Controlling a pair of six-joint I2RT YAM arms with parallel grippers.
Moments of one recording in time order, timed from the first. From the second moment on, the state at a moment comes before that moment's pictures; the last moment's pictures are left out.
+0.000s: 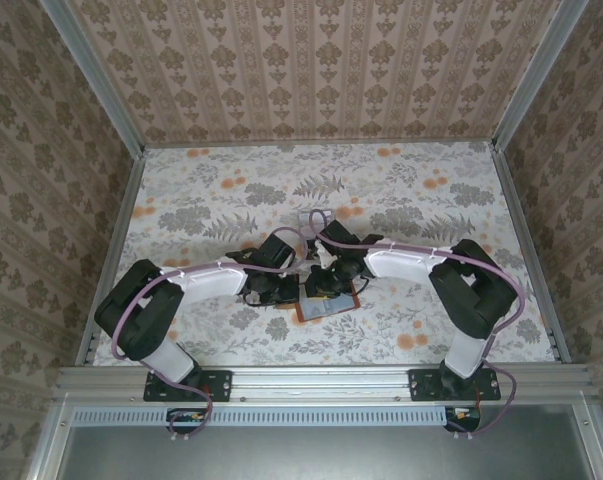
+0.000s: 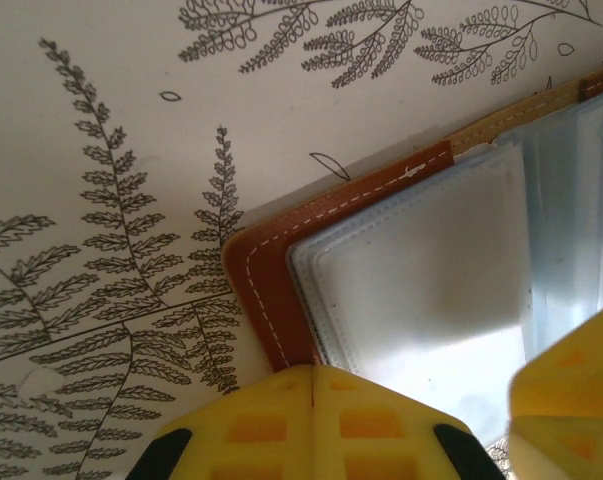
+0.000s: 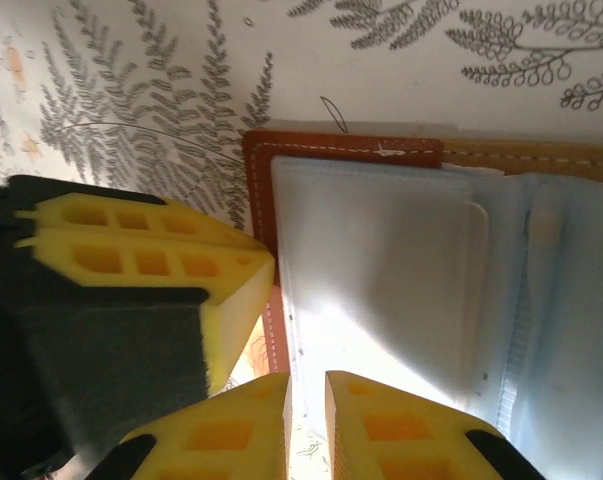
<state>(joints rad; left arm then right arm) -0.78 1.58 0.77 -0.36 0.30 -0.73 0.72 1.77 1.03 -0.42 -0.49 0.68</state>
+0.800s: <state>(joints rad) -0.78 1.58 0.76 -0.34 0.30 -0.73 0.76 1.83 1.11 -0.55 -0.34 0.66</state>
